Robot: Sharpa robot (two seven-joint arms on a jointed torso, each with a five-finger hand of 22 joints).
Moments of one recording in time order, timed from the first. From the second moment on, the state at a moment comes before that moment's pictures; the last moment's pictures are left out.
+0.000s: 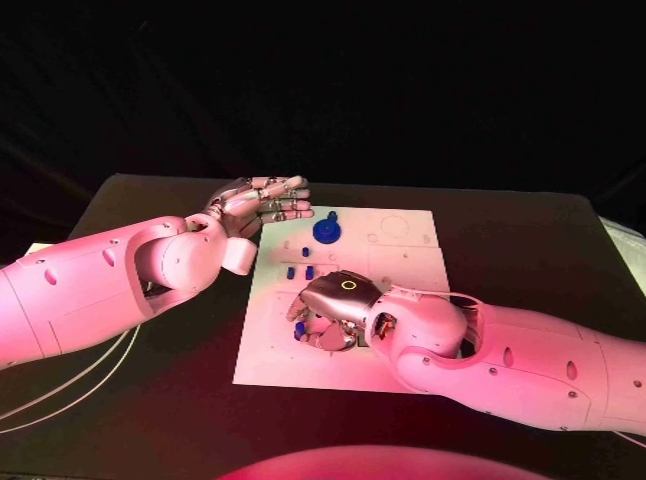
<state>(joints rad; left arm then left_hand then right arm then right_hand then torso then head) 1.18 -0.79 -0.01 1.45 0.10 -0.12 0.29 1.36 -0.03 0.18 0.03 0.09 0.94 0.23 0.16 0.07 0.96 0.18 0.26 0.07 1.07 0.12 0.24 0.22 0.17 1.01 0.22 0.06 0.38 0.98 -0.63 -0.02 1.72 -1.81 -0.22 -0.22 1.29 -0.11 0.36 -0.05 0.10 1.00 0.14 0.07 0.08 1.03 0.09 0.18 0.06 1.45 0.00 1.16 0.86 0.14 1.31 0.11 1.08 0.85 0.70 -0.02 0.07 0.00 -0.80</state>
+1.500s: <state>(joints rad) 1.17 -0.79 -0.03 1.44 0.10 -0.12 0.29 1.36 -0.03 0.18 0.03 0.09 0.94 0.23 0.16 0.07 0.96 0.18 0.26 0.07 1.07 0.12 0.24 0.22 0.17 1.01 0.22 0.06 0.37 1.06 -1.15 -0.05 1.95 -1.43 -0.24 -0.46 1.18 -0.08 -0.04 0.27 0.32 1.04 0.11 0.20 0.14 1.30 0.02 1.21 1.07 1.47 -0.05 1.46 1.31 0.09 1.44 0.05 1.35 1.21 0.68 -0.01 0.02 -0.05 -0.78</state>
